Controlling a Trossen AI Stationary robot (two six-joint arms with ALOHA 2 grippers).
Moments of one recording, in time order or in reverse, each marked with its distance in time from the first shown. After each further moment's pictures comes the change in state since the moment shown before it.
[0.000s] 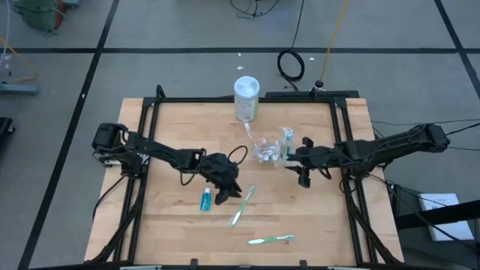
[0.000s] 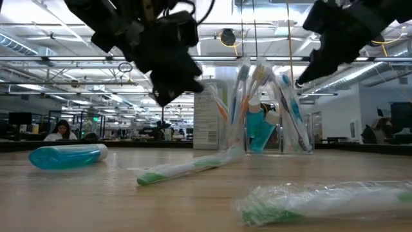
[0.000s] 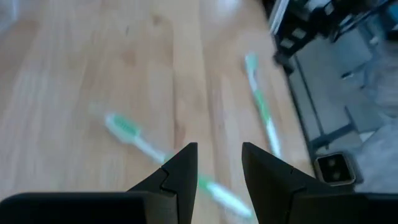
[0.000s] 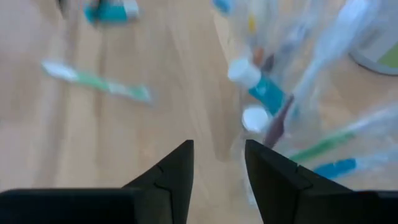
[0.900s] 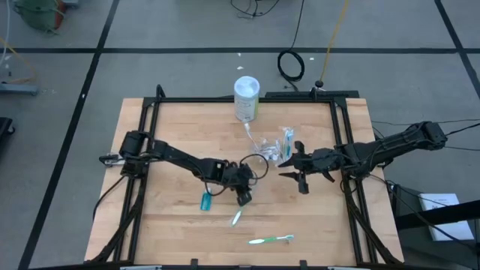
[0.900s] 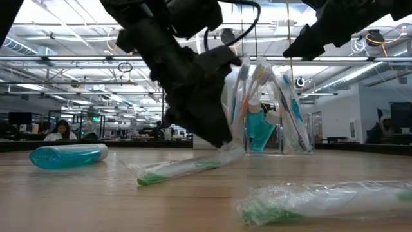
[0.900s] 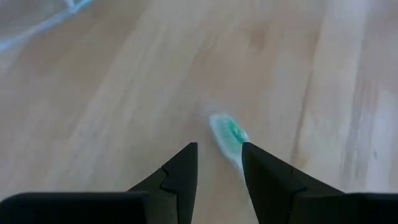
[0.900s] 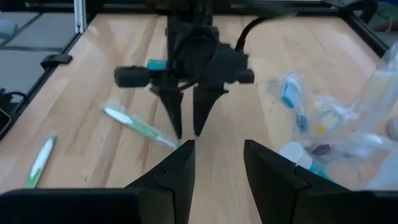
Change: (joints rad) left arm -0.057 0.303 0.306 -0.305 -0.413 -0.163; right arm 0.065 0.027 0.002 0.254 -0.056 -0.134
